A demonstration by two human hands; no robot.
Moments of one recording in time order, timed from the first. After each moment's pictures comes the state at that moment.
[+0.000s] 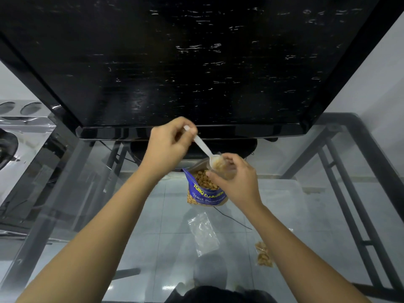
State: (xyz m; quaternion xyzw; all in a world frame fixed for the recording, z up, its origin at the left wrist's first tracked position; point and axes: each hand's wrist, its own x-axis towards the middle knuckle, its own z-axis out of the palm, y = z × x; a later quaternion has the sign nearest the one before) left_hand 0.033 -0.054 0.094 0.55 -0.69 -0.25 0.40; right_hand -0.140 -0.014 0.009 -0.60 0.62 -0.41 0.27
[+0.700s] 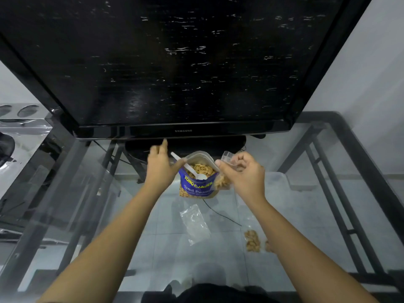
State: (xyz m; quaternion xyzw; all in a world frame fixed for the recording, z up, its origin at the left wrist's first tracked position) left_hand 0.029 -0.030 0.020 0.71 -0.61 -0.24 0.26; right_hand -0.171 0.014 0.022 -0.49 0.65 -0.48 0.33
